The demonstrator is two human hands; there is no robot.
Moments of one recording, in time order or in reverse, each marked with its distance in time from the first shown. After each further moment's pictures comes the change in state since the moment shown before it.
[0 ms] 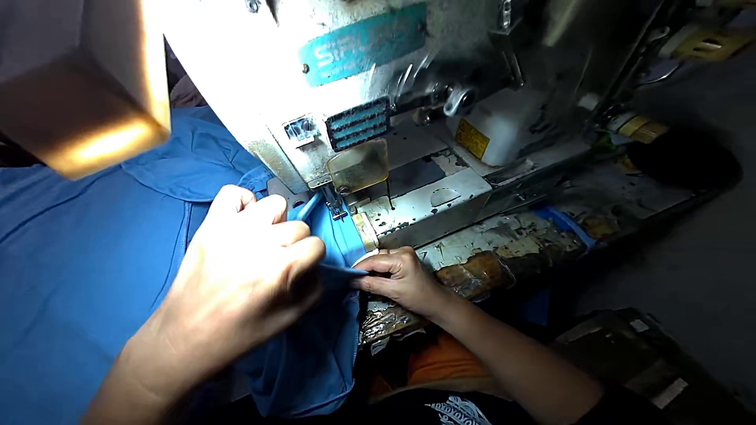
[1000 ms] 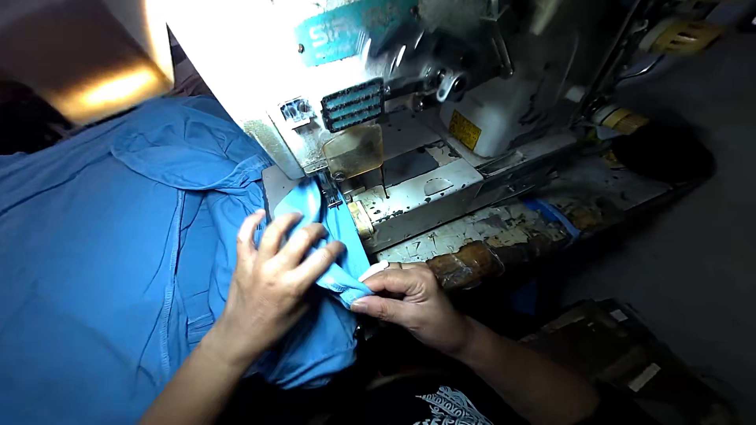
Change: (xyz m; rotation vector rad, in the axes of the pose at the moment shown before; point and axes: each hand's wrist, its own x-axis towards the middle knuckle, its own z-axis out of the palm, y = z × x) left_hand -0.042 0.032 0.062 -0.054 0.158 -0.146; right_hand -0.024 -0.059 0.005 0.219 0.052 -0.028
